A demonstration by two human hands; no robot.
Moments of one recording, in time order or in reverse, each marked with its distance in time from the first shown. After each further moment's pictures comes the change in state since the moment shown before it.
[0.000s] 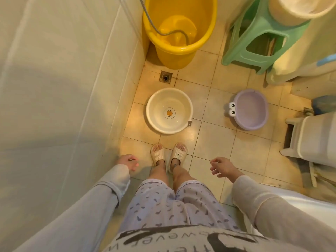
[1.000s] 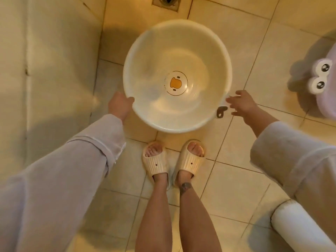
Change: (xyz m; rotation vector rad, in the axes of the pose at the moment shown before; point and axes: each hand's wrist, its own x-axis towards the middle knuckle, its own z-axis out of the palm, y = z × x) left_hand 0.450 0.118 0.089 0.081 0.251 0.055; right_hand 0.482 -0.108 0.041 0.208 0.152 0.026
